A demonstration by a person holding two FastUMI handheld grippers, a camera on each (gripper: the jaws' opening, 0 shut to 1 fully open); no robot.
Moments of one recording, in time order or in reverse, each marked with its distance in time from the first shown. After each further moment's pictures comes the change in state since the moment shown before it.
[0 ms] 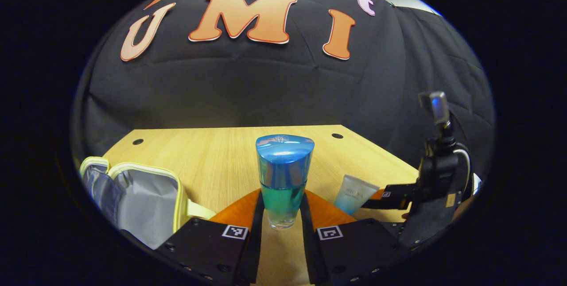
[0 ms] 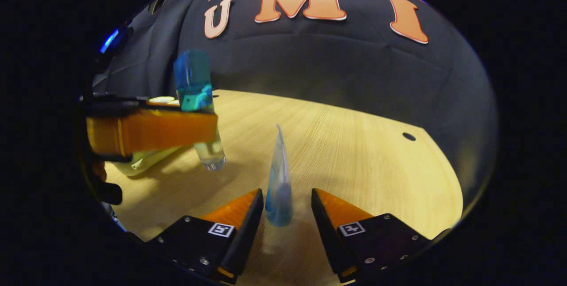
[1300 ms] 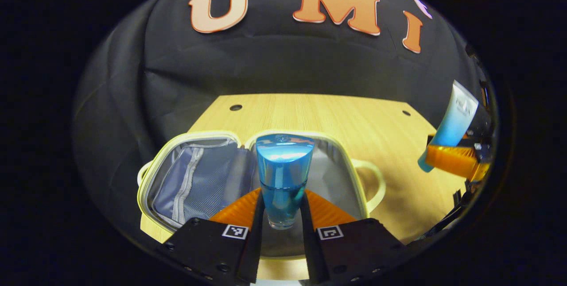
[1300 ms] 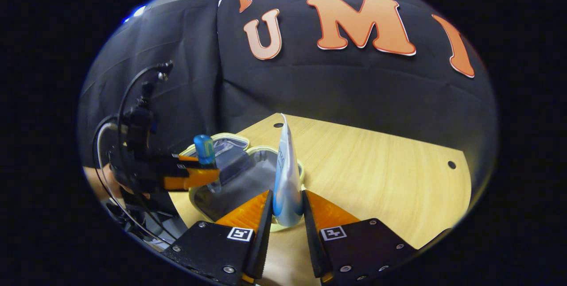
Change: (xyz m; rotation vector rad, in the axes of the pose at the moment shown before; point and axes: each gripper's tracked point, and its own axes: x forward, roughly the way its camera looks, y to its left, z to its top) left arm -0.168 0.247 -0.044 -0.077 0.335 0.302; right arm -0.064 0.194 0.155 0.033 -0.029 0.257
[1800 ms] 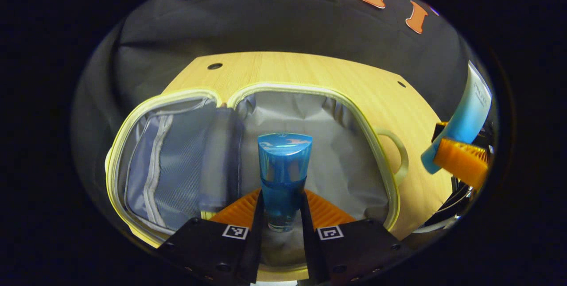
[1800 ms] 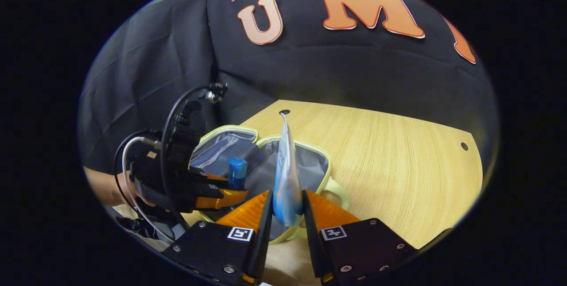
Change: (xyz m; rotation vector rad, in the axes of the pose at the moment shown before) left arm 0.063 0.002 -0.043 0.016 0.232 -0.148; right arm 0.040 0.041 -0.023 0.066 0.091 -0.033
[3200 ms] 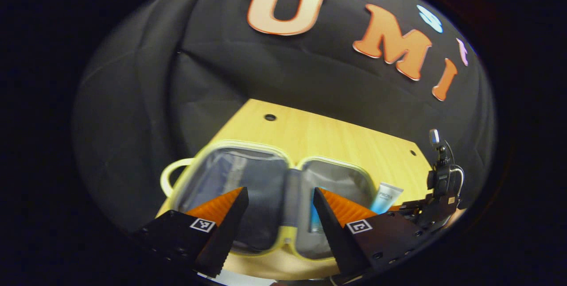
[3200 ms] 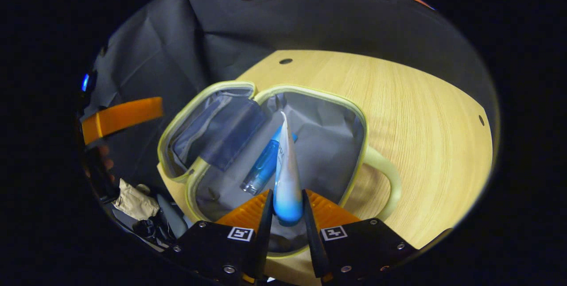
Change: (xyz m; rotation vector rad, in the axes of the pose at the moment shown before) left arm -0.182 0.130 0.066 -0.309 -0.328 0.208; right arm 0.066 0.011 -0.054 0.059 0.373 -0.034
